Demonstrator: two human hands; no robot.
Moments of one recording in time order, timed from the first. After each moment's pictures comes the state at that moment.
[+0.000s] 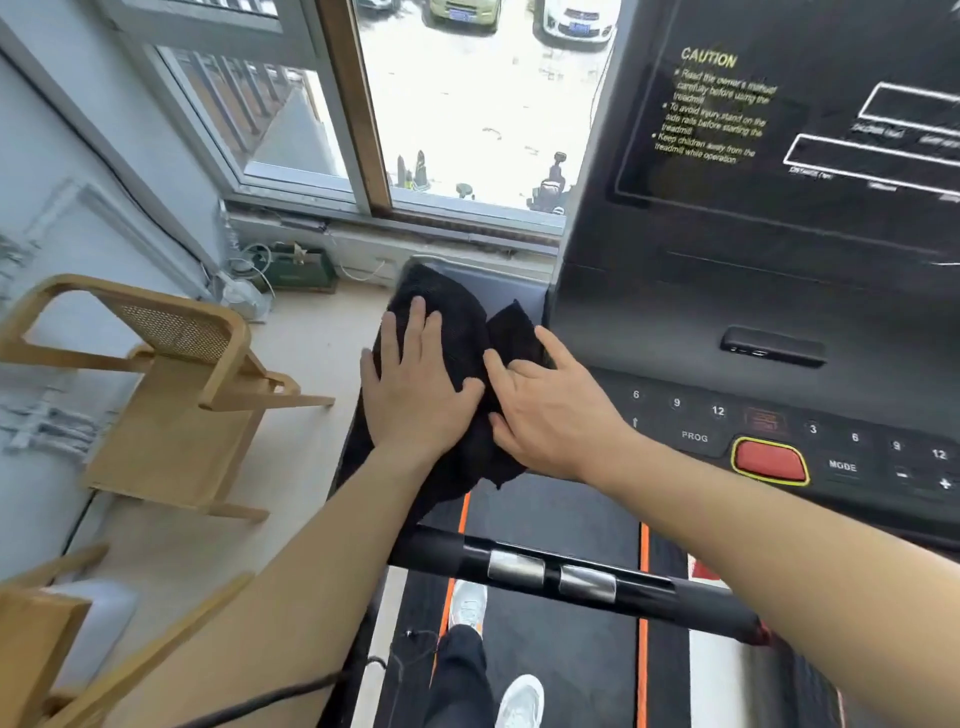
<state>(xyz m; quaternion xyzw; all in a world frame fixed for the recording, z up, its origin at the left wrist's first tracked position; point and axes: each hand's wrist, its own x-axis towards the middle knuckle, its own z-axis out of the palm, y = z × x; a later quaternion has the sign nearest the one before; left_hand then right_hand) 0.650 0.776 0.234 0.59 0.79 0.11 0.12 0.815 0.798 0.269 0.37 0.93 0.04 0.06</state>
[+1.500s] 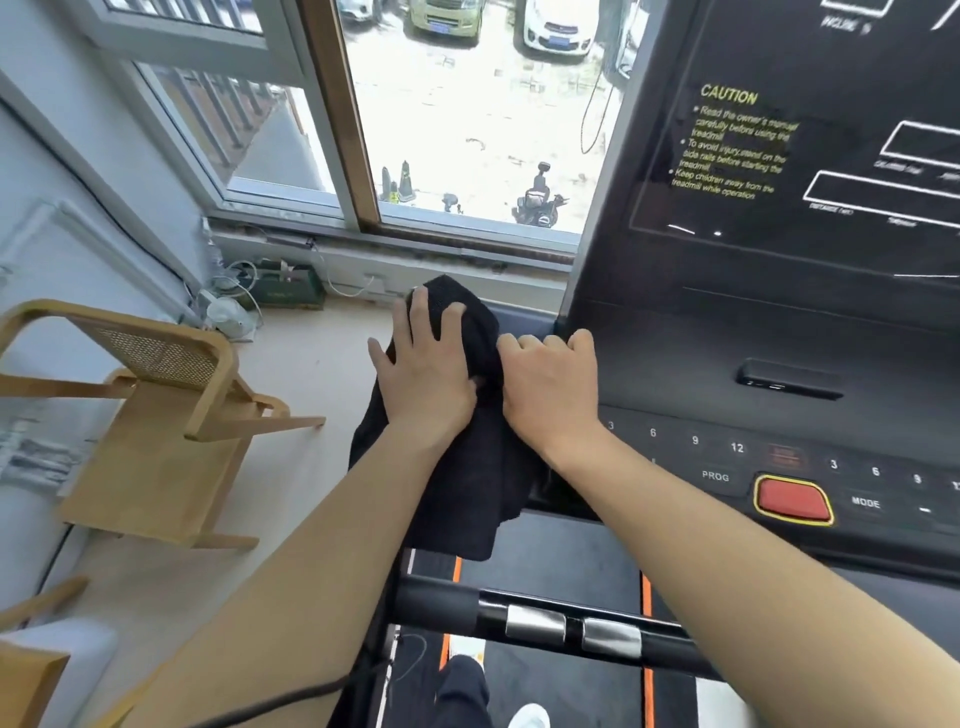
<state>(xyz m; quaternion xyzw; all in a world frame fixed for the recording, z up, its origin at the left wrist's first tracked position) 0.639 0.839 0.240 0.63 0.76 0.09 0.10 0.770 0.847 0.258 0.55 0.83 0.10 0.00</state>
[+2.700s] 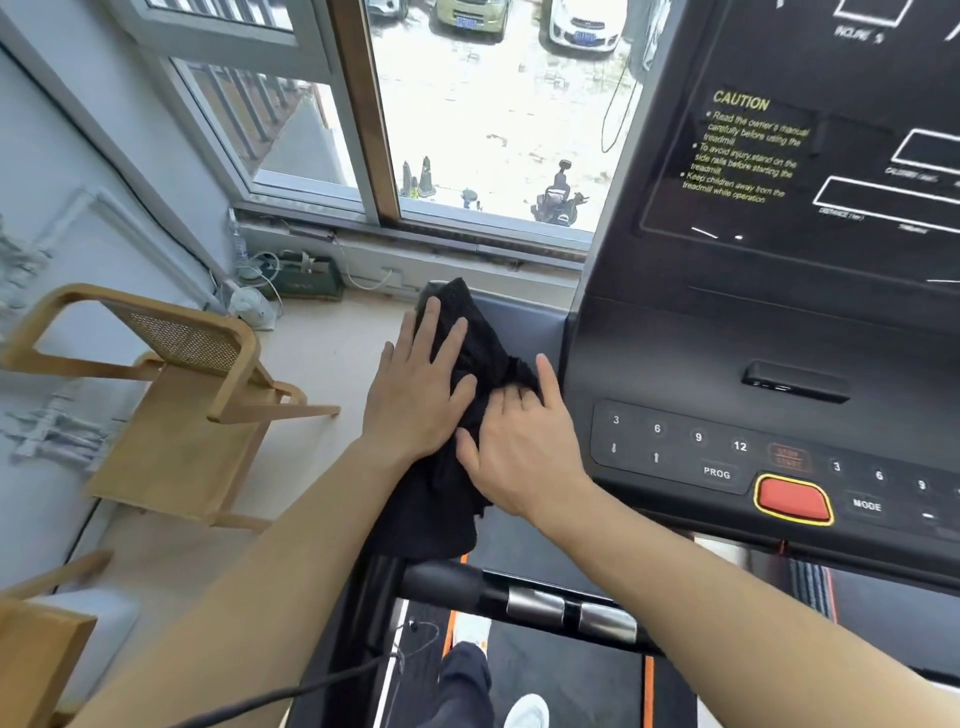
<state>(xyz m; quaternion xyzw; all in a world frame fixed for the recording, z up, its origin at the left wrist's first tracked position) 0.607 0.808 0.234 0.69 0.70 0.11 0.15 0.756 0.785 0.270 0.50 0.86 0.00 0.12</state>
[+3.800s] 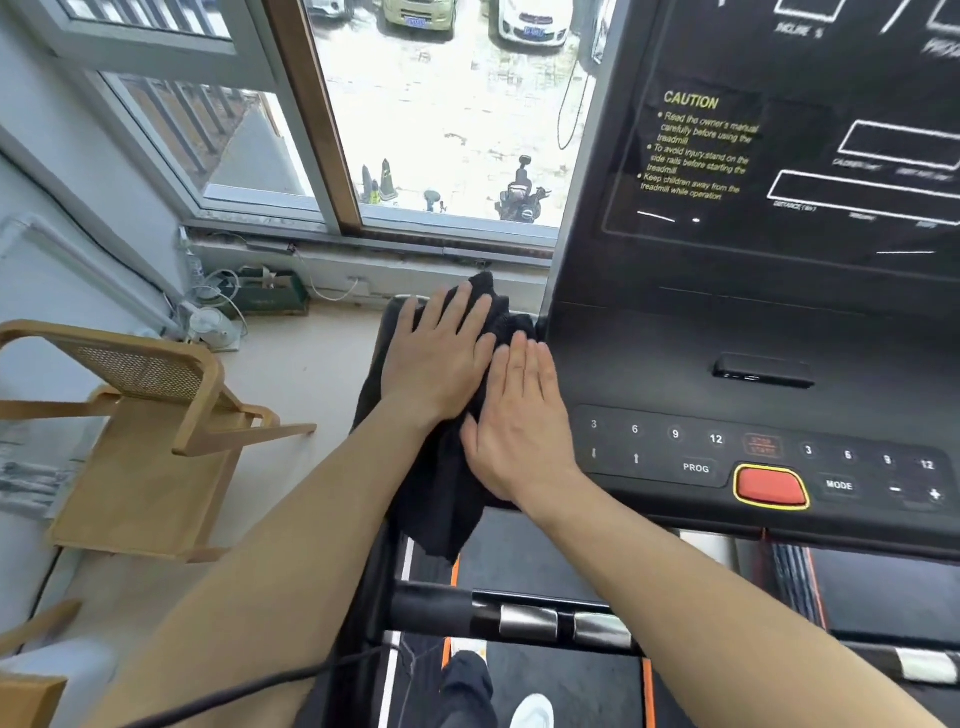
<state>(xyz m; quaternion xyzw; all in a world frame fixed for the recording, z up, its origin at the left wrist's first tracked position) 0.638 0.874 0.235 0.76 0.65 0.01 0.03 0.763 0.814 0.243 0.59 0.81 0.02 0.04</state>
